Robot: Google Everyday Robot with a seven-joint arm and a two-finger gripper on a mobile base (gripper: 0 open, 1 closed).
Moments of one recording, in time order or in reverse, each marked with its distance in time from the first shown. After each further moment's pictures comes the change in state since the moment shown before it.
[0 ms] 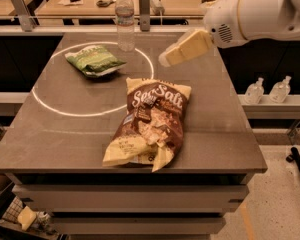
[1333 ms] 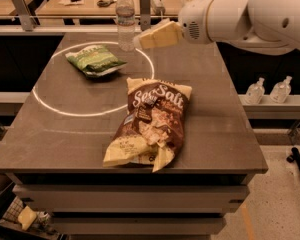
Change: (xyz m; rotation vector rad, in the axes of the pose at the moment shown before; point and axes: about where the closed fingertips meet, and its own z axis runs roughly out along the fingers) arm -0.035 -0.019 0.058 0.043 -0.219 0.100
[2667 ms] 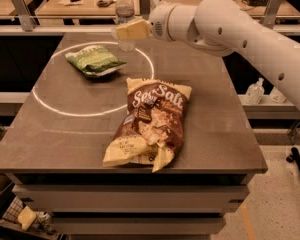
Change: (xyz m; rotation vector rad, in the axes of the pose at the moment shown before) arm 0.008 -0.038 0.116 0.067 -0.088 0.073
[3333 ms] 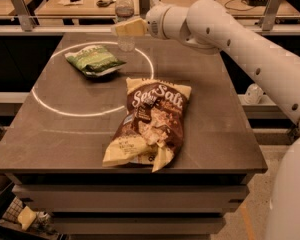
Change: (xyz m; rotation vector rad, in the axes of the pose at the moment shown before) arm 0.010 -0.027 0.041 0.009 -0.024 0.020
